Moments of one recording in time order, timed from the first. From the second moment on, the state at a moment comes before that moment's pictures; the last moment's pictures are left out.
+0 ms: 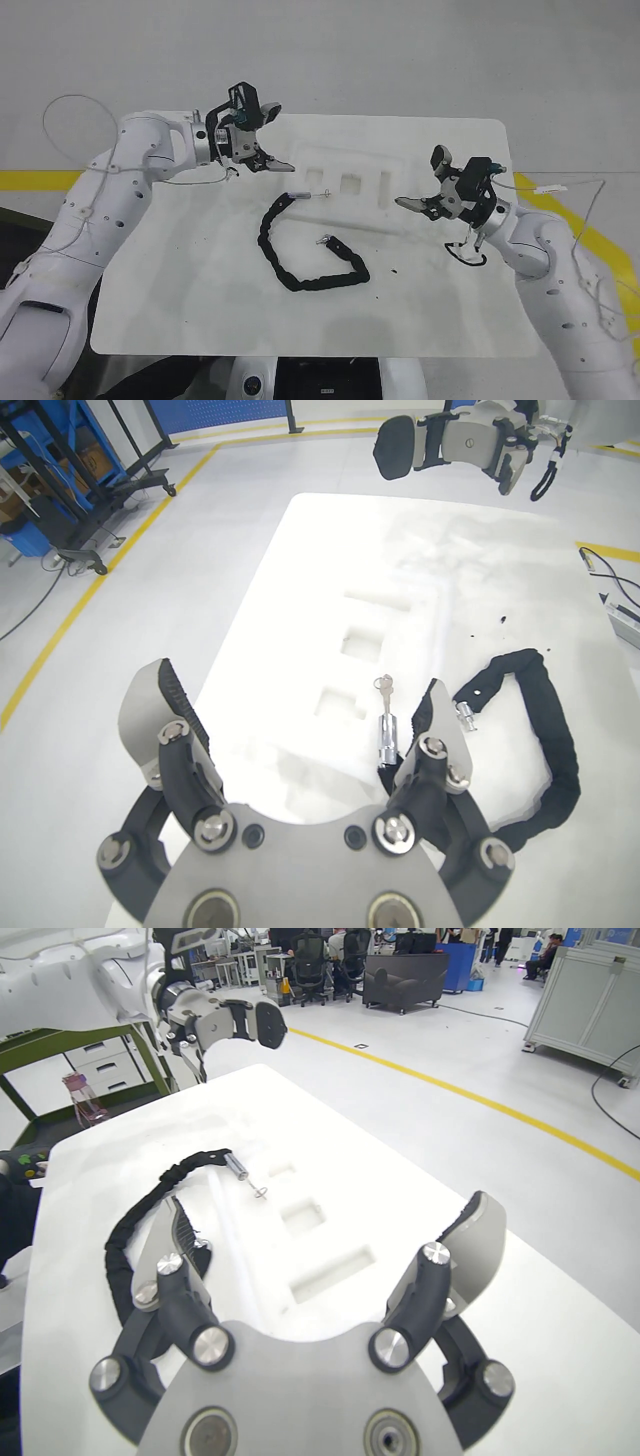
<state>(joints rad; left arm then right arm) 0.48 -0.94 -0.82 -1.18 1.09 -0.97 0.06 -1.14 -1.02 1.38 -1.55 -1.02 -0.82 0.03</state>
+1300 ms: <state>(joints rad) 0.41 -0.94 -0.88 -0.98 1.32 -1.01 0.38 -0.97 -1.02 1.43 -1.37 -1.17 -0.79 -0.05</state>
